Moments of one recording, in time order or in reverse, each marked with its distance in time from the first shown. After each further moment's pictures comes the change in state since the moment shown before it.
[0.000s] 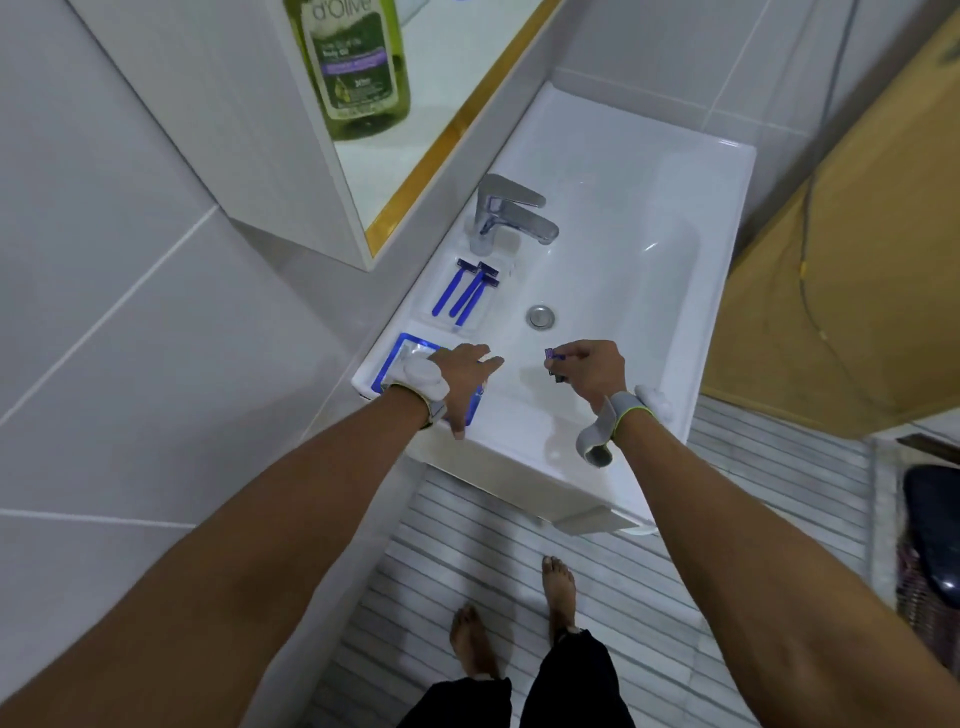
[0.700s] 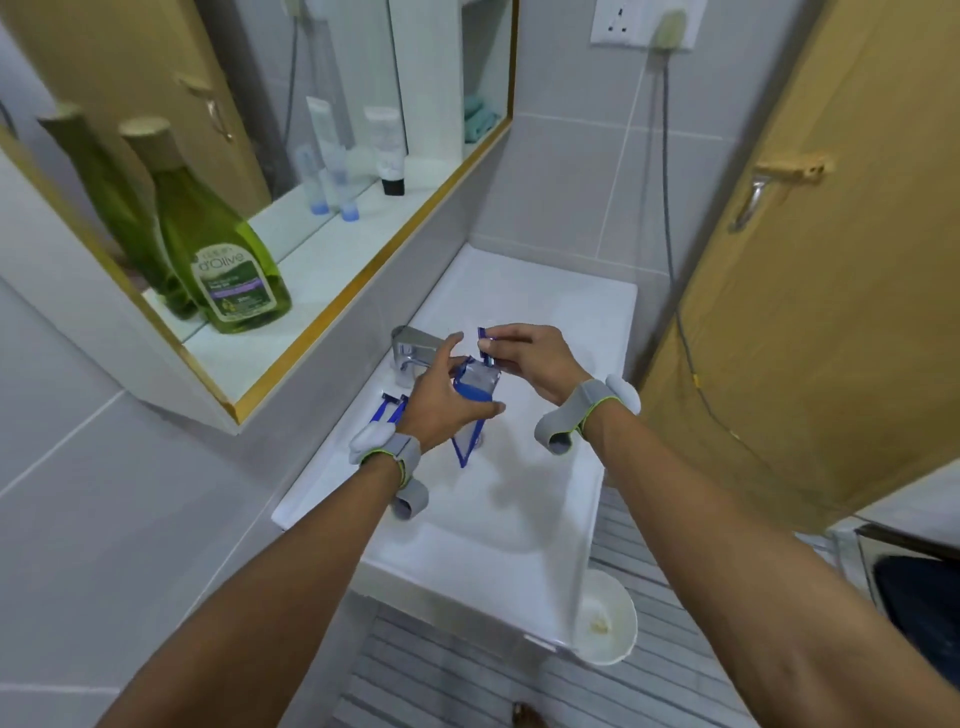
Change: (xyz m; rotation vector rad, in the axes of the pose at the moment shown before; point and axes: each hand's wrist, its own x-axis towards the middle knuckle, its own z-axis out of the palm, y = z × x) left_hand -0.003 0.097 -0.160 -1.124 0.818 -0.036; right_hand 0.016 -0.170 -0.128 0.389 -0.319 -0.292
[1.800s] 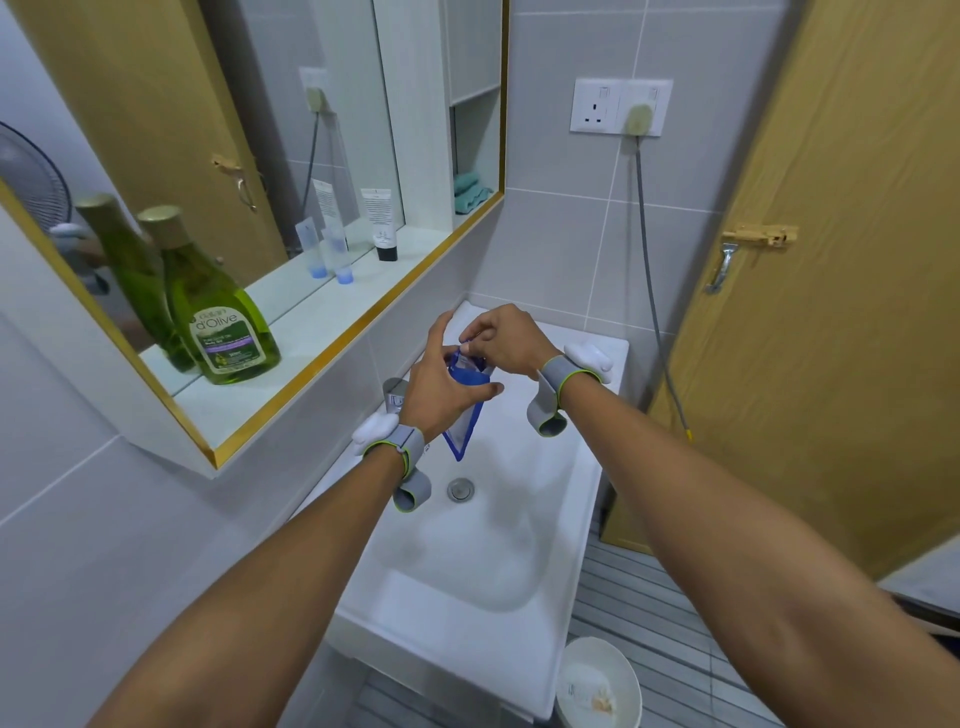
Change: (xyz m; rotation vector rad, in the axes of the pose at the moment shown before) left_hand 0.032 0.074 0.000 0.076 0.227 0.082; right_hand 0.029 -0.084 -0.005 -0.812 -0.037 -0.286
